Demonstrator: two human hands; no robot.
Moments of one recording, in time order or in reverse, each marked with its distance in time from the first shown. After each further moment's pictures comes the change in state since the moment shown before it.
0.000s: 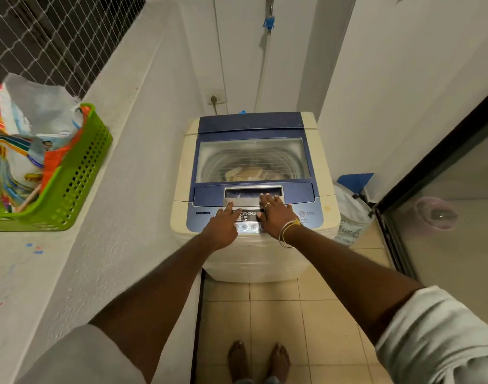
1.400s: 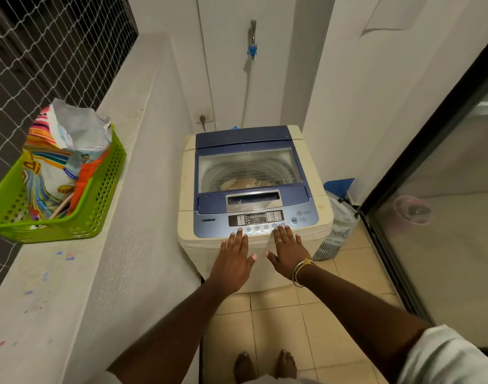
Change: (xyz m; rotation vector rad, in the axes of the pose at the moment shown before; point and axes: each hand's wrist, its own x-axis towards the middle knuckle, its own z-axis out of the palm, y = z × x) left_hand -0.099 0.015 0.042 0.205 0.161 0.138; right_hand -0.097 -0.013 0.056 -0.102 0.048 0.103
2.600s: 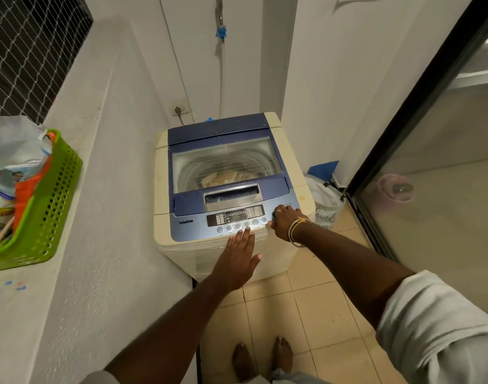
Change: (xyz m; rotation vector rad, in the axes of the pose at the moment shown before) left_hand 0.036 0.044 0.012 -0.010 -0.090 0.178; right_hand 0.053 0.064 -0.050 -0.046 -0.090 0.099
